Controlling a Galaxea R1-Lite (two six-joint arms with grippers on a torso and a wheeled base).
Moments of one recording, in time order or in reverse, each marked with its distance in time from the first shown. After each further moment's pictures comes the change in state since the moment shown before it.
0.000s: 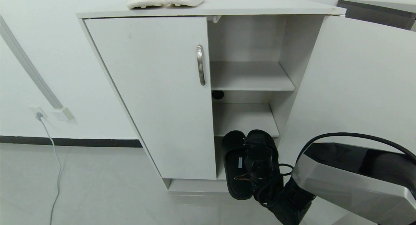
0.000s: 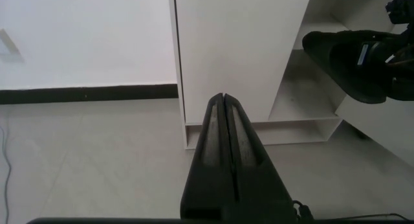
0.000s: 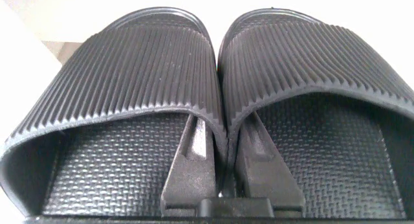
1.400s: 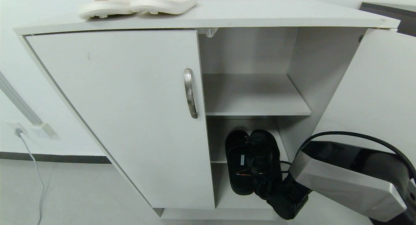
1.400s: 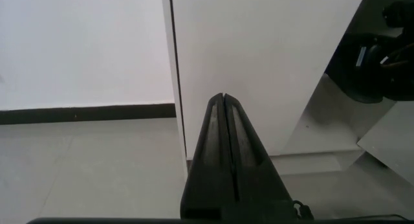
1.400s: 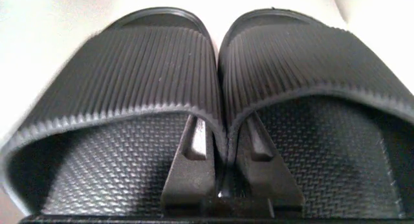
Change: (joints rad) left arm 0.000 0.000 0.000 0.000 0.001 -0.004; right arm -0.043 0.048 -0.074 0.037 0.006 -0.006
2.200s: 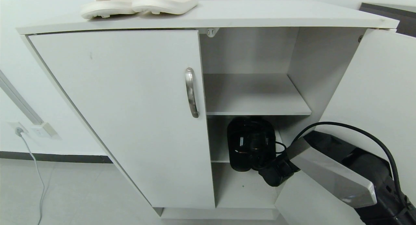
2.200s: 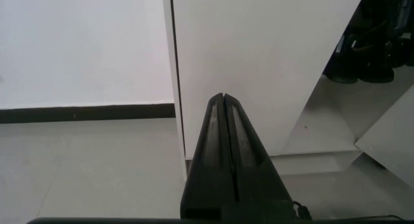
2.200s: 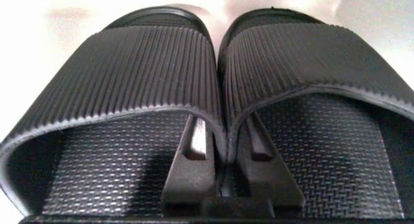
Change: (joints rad) left arm -0.001 0.000 0.000 0.000 0.005 -0.007; right arm -0.107 0.113 -0.412 0.278 0.054 -0.012
